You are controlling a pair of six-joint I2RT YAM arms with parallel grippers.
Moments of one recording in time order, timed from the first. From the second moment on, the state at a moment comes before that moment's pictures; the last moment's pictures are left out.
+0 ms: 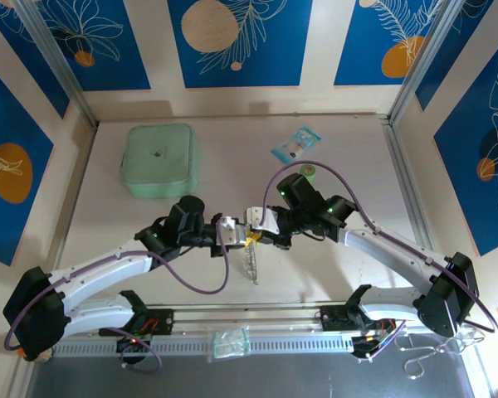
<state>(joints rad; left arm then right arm) -0.82 1.12 0.65 -0.01 0.53 0.58 0.78 1.22 1.00 -0.69 -0.48 -0.71</state>
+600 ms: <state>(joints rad) -0.81 1.11 0.57 0.15 0.52 0.45 0.67 1.08 0.83 -0.43 -0.68 -0.53</state>
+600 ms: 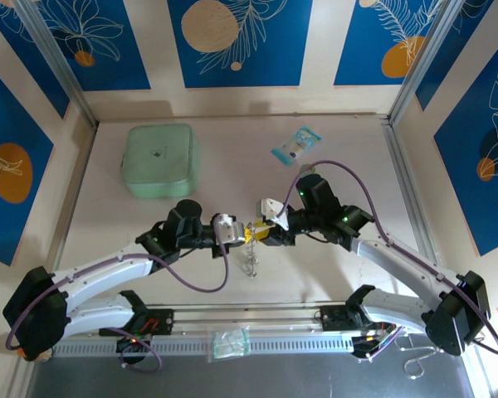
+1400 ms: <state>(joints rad) -0.81 1.09 0.50 0.29 0.58 0.28 0.67 1.02 0.67 -0.21 -0.69 -0.38</state>
